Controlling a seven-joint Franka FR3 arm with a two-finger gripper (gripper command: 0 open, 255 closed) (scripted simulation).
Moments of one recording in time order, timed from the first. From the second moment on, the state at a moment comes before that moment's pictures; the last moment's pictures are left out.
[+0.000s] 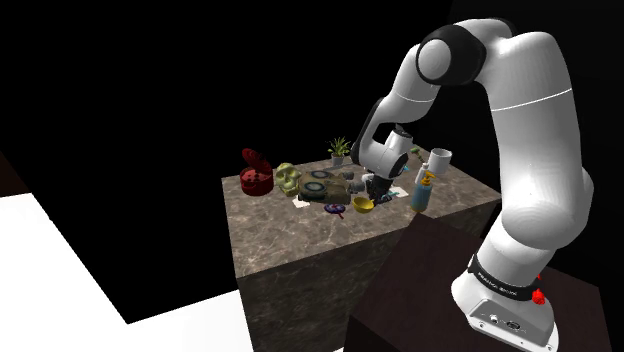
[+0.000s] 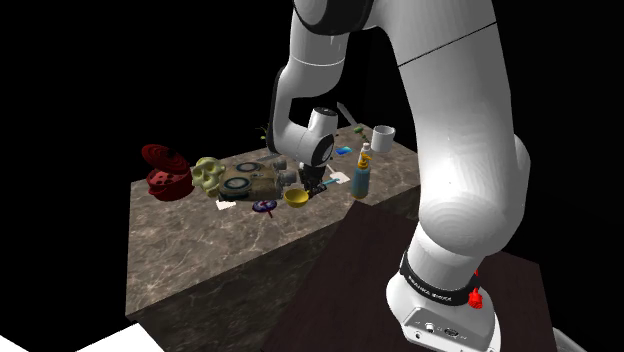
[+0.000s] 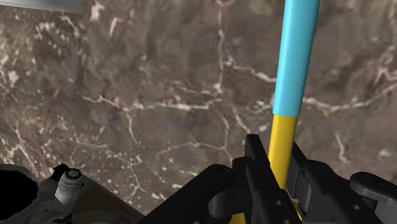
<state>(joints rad) -0.16 0.53 -0.23 -2.37 1.15 2.97 -2.70</state>
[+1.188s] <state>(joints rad) 0.00 0.37 -0.42 -2.47 0.89 2.89 -2.47</state>
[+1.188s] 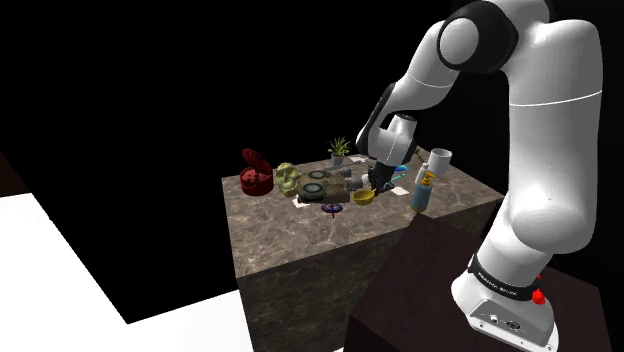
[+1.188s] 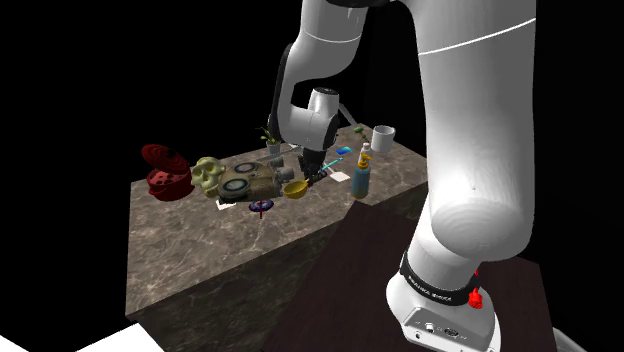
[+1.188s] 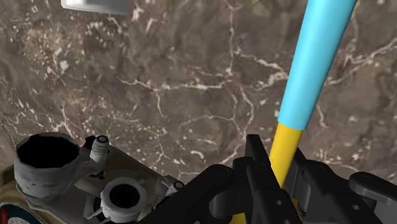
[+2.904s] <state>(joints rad) 0.20 -0.01 -0.84 -2.55 0.21 2.69 -2.04</state>
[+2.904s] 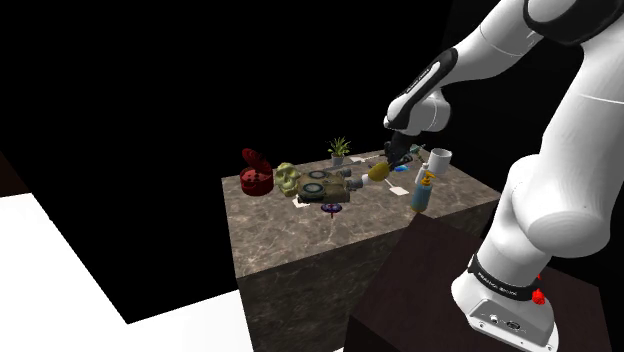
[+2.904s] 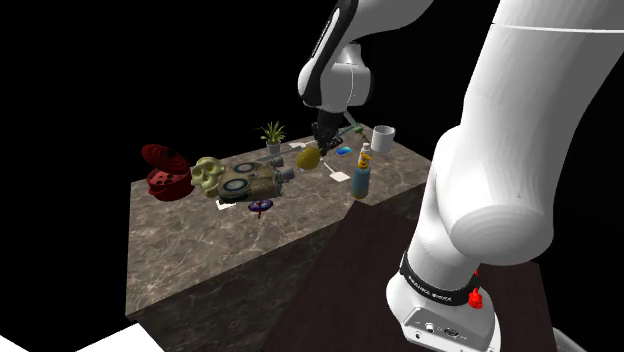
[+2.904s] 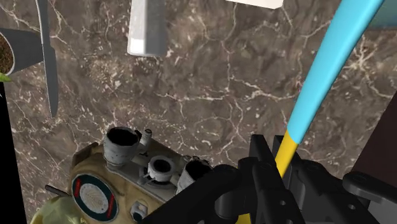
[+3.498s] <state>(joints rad) 0.06 0.06 -0.95 -2.47 0.36 2.61 -2.40</state>
